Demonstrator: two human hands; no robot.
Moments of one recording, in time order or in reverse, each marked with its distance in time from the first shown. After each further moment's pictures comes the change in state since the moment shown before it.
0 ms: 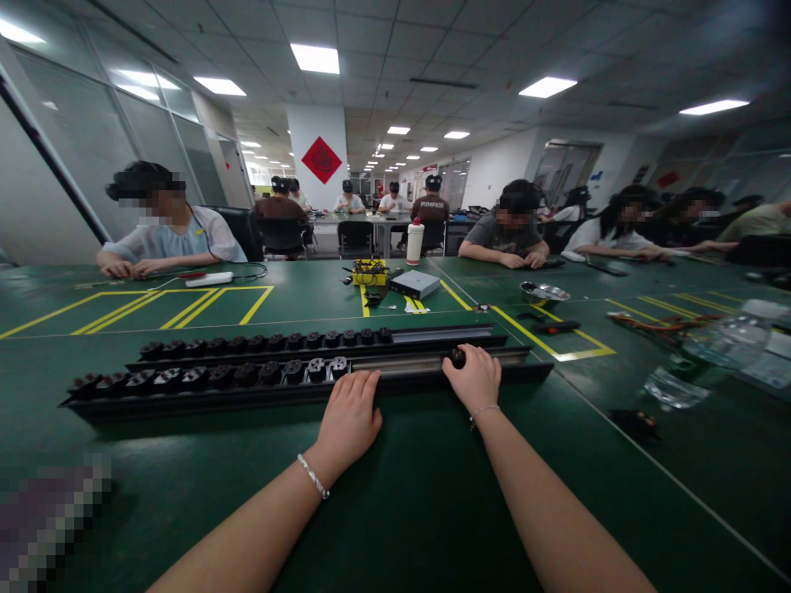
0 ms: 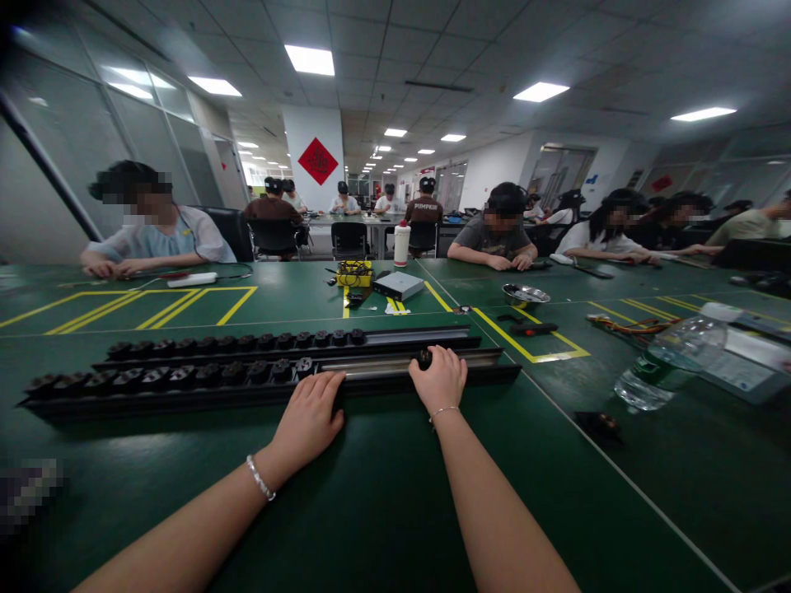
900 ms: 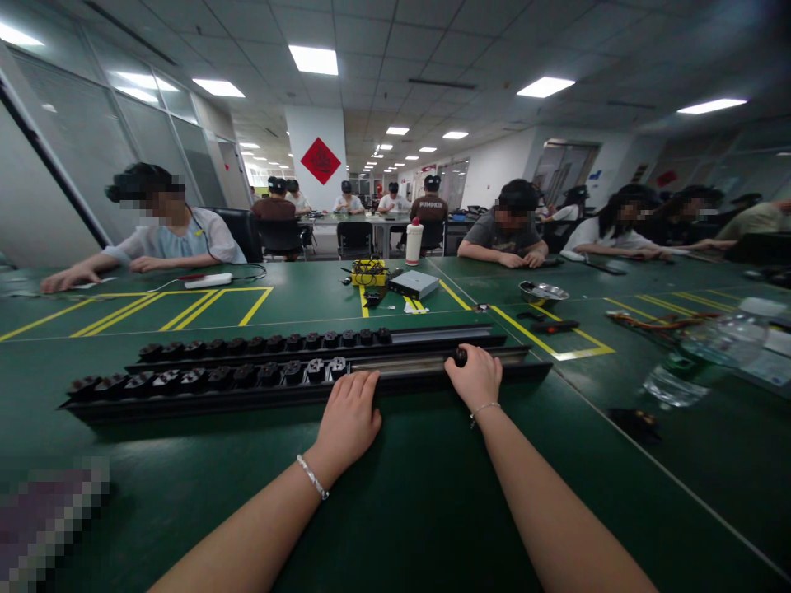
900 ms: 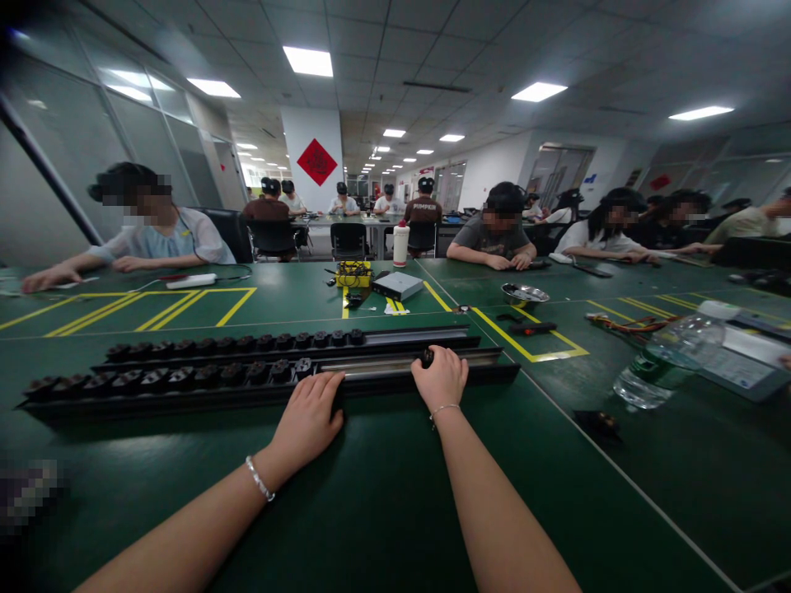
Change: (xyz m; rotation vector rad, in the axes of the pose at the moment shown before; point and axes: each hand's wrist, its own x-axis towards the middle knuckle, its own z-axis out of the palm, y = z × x) left_hand 0.000 -0.001 0.002 0.006 0.024 0.007; right_hand 0.003 0.001 -0.001 0.017 0.001 0.039
